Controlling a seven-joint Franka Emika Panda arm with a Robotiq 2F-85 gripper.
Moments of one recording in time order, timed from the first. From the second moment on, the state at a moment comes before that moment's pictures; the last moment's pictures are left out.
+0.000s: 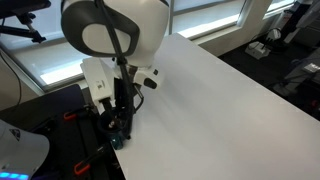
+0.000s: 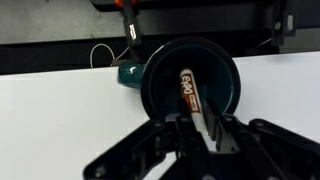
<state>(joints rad) -0.10 -0.01 -0.10 -2.68 0.00 2.29 -0.12</state>
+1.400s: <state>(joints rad) -0.16 -0.25 -0.09 -2.59 -0.37 2.41 0.06</state>
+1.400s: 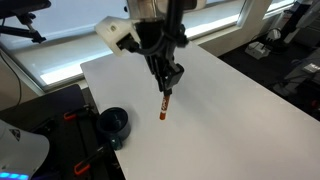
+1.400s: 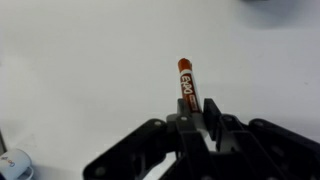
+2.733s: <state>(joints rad) -0.18 0.23 -0.16 -2.48 -0.76 2.43 0.35</state>
